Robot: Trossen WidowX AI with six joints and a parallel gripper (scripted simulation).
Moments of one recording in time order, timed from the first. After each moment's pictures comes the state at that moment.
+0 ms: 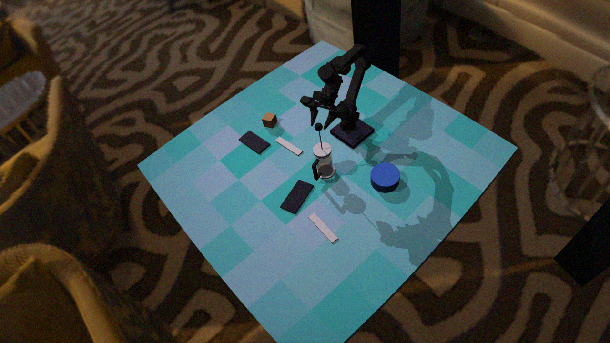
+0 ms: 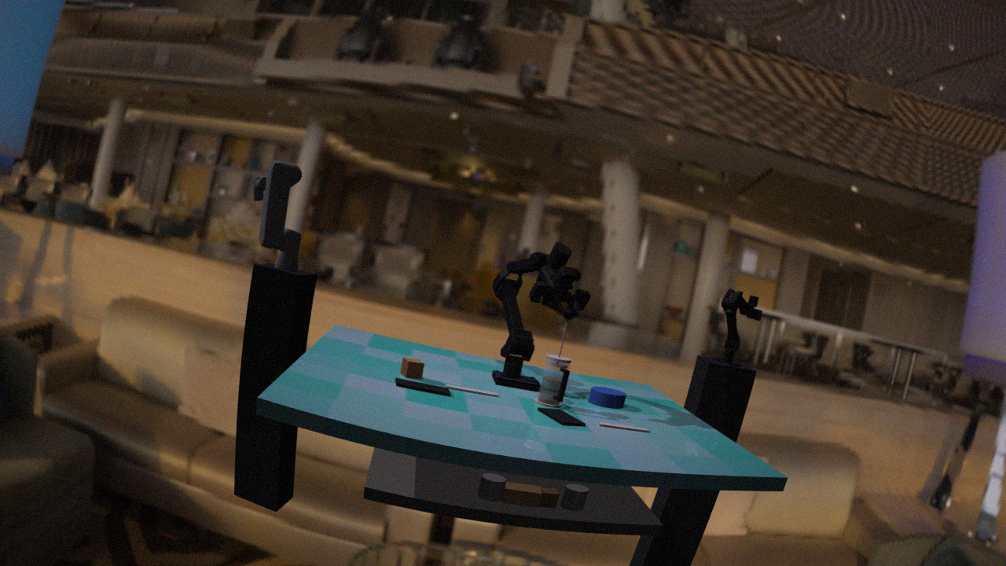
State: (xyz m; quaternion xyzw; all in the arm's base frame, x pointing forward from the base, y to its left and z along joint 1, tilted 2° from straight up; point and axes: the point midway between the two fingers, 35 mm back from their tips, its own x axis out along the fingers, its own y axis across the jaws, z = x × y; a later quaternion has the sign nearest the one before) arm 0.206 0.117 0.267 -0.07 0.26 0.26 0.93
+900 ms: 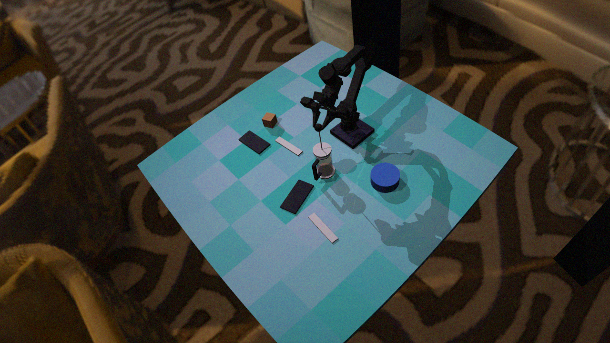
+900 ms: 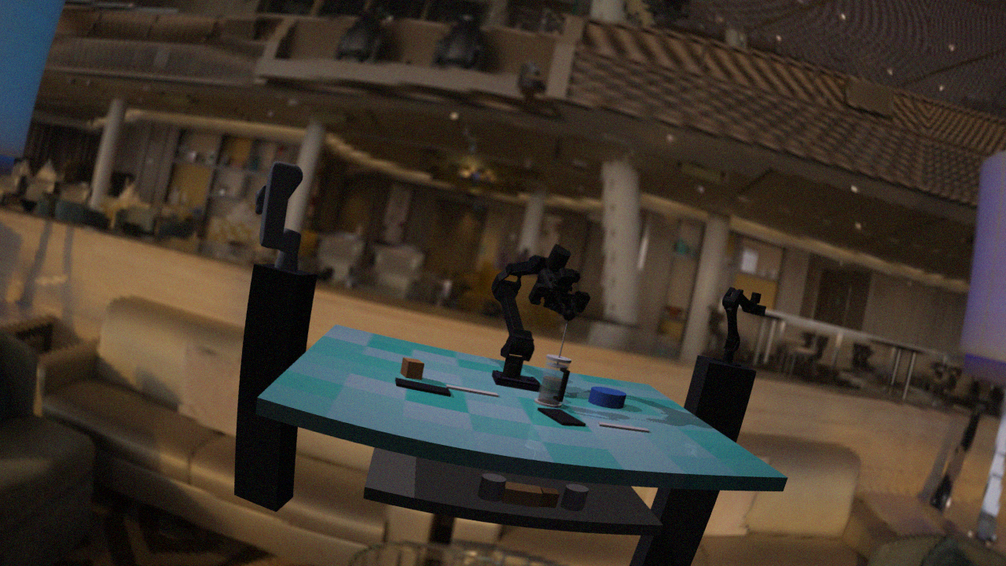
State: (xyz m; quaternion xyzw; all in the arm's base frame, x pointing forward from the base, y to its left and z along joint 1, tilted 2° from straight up) arm 0.207 0.117 0.262 -0.06 0.24 0.26 0.93
